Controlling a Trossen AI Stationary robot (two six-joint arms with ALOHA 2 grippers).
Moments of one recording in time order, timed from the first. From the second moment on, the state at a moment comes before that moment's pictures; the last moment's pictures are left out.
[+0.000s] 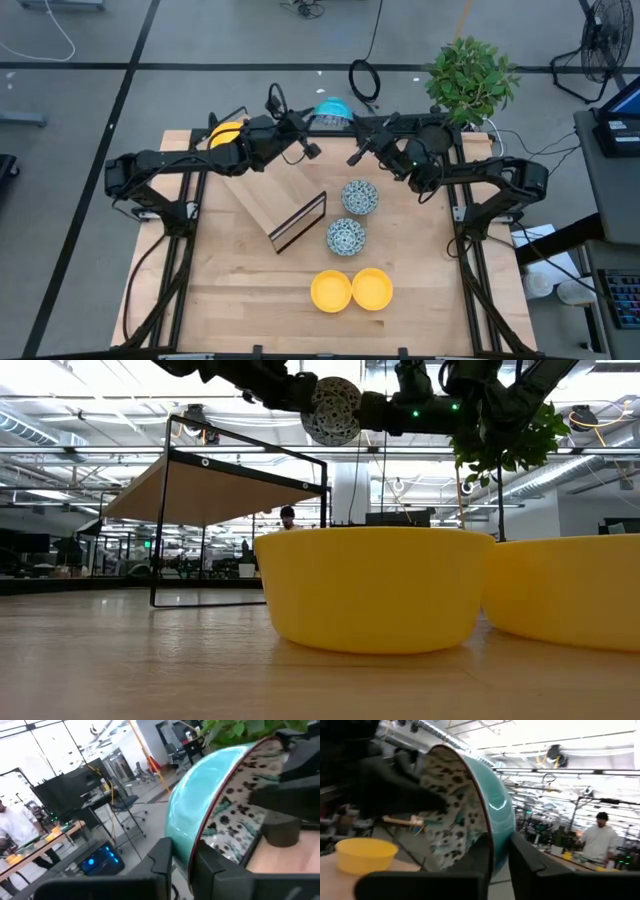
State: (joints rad) left arm 0.28 1.49 1.15 0.34 -0.49 0.44; right arm -0.36 1.52 0.72 1.18 0.26 -0.38
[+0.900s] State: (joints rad) left arm 0.35 1.33 1.64 -1.13 -0.04 0.01; right arm -0.44 1.17 0.72 0.25 0.38 -0.28
